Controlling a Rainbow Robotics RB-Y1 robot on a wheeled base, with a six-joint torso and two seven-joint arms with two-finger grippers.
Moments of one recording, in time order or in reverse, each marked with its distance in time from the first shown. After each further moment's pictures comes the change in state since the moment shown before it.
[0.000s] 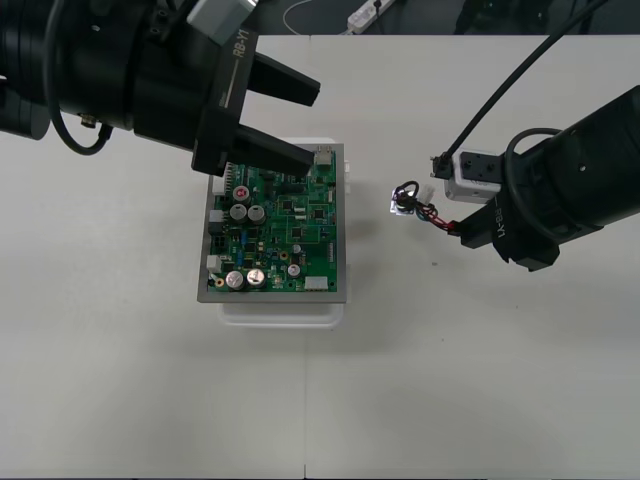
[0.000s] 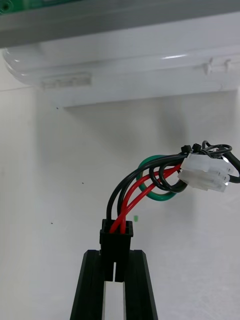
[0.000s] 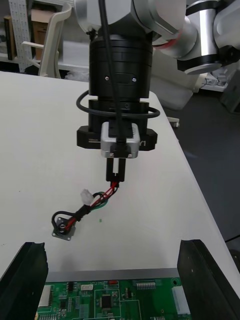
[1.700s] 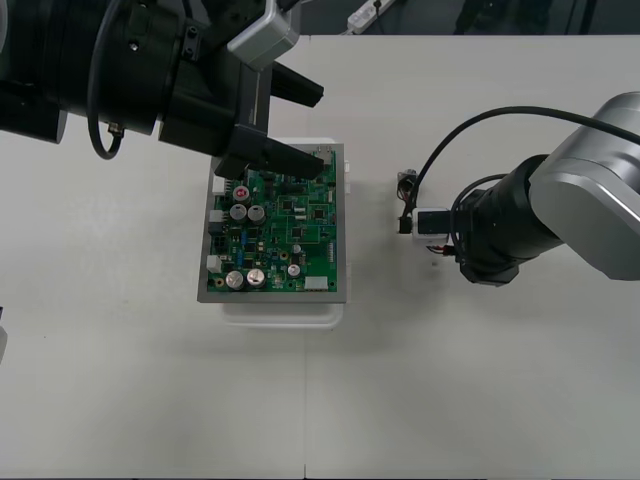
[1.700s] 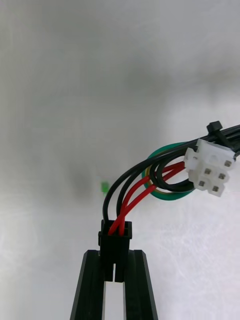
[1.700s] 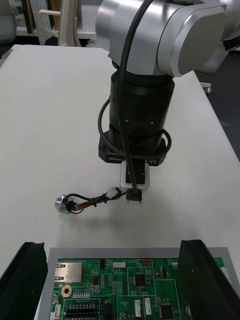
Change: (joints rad) right arm 0.000 0.148 0.242 0.135 0.543 0.000 0.043; left arm -0.005 -0.021 -0.039 -0.065 -0.211 0.003 0.000
